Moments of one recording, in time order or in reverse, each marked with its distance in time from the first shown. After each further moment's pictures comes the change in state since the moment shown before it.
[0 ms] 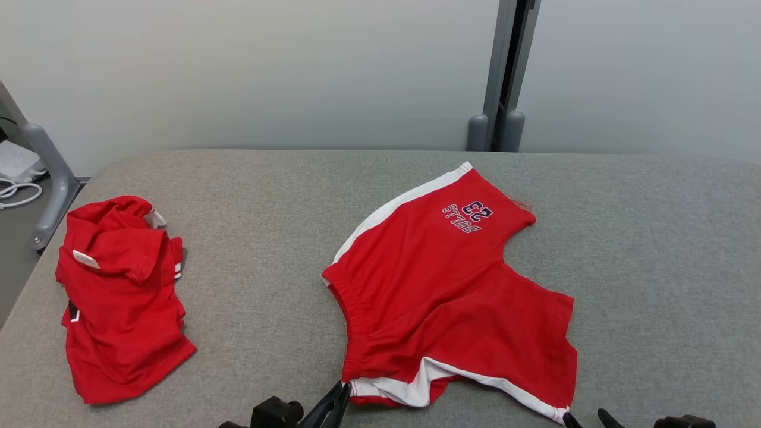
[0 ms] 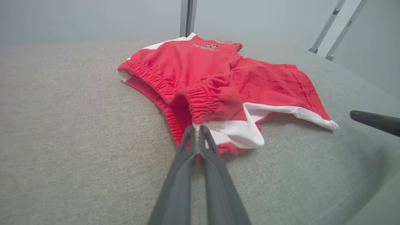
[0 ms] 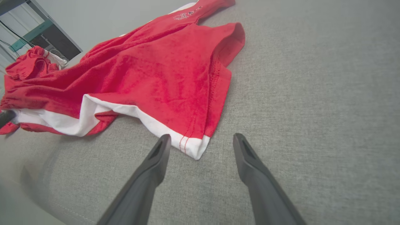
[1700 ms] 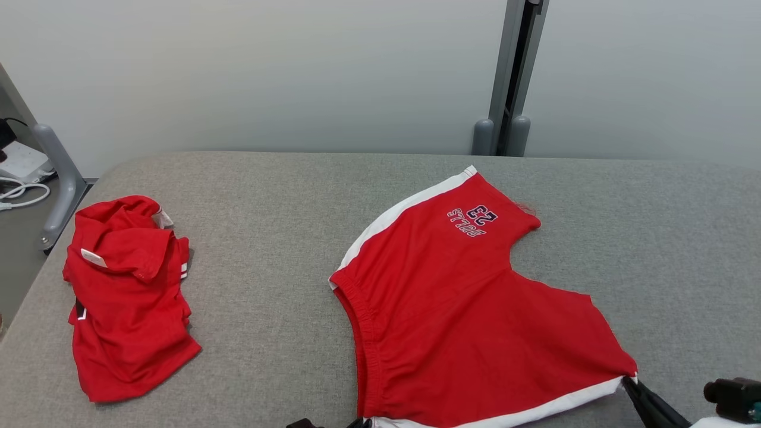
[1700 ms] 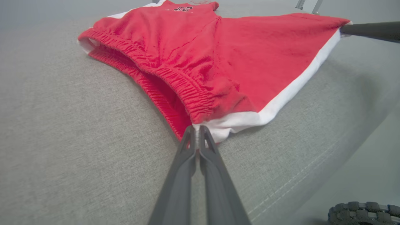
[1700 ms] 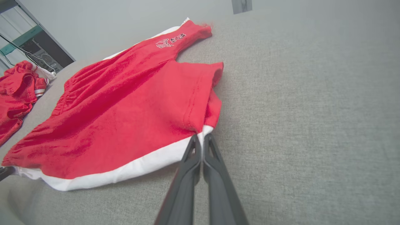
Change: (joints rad) left arm -0.033 0.046 -0.182 0.081 -0.011 0.000 0.000; right arm -0.098 -0.148 0.095 0.030 0.167 0.000 0.000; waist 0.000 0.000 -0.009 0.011
